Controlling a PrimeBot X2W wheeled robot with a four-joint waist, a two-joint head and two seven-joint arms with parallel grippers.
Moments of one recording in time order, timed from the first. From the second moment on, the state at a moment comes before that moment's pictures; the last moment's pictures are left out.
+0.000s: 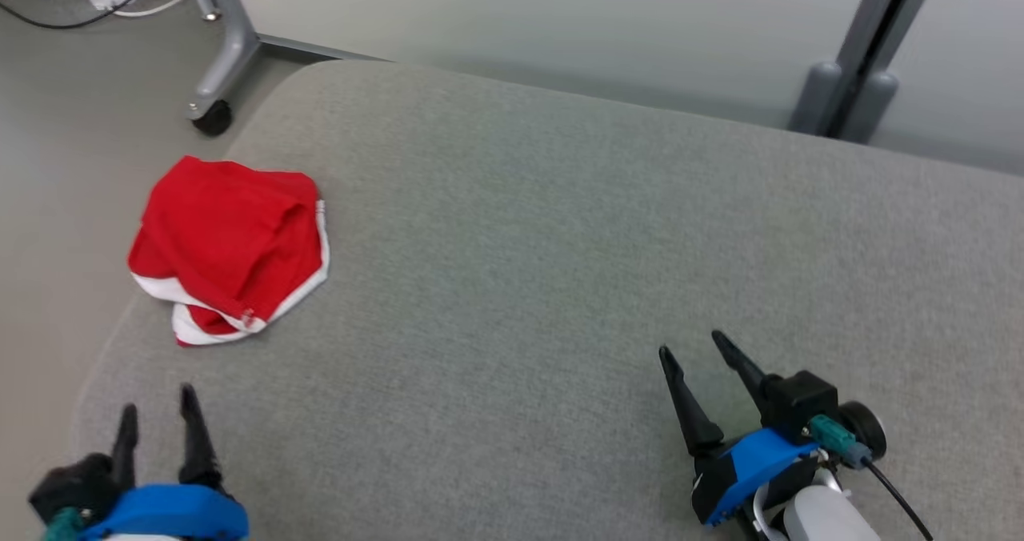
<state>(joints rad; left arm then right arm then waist) -0.09 0.06 0.23 0.51 -0.21 -0.13 -0.26 -0.25 -0.05 0.20 0.53 0.11 0.13 -0.26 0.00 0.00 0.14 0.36</state>
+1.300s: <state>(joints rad) -0.56 0.45 -0.08 0.61 -0.58 -0.13 -0.26 -0.34 -0.05 0.20 0.42 0.12 0.13 -0.26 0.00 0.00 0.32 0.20</state>
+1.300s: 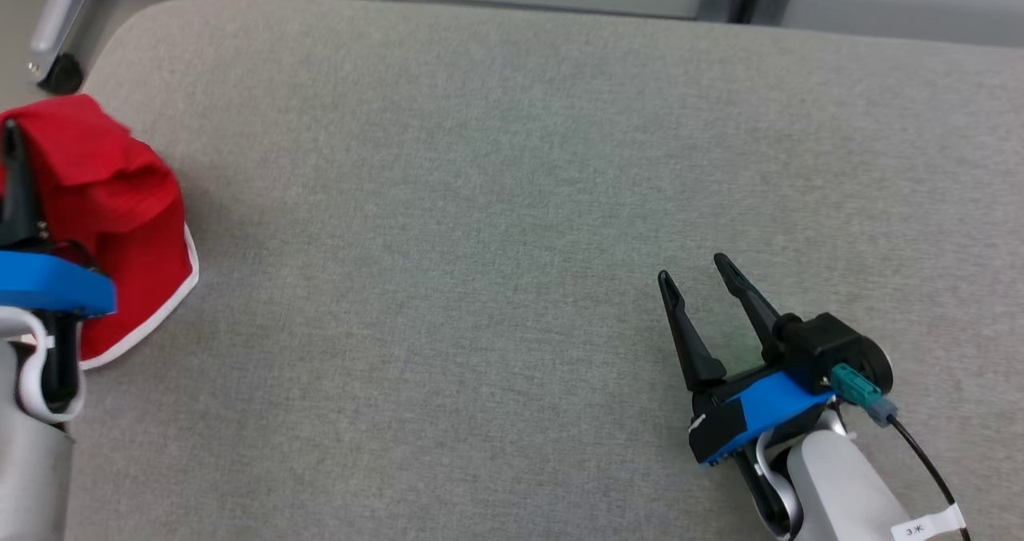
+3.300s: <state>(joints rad) 0.05 0.10 -0.10 0.36 -0.26 -0.11 -0.26 -0.08 -0.05 0.15 0.42 0.20 0.13 -0.26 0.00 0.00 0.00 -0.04</state>
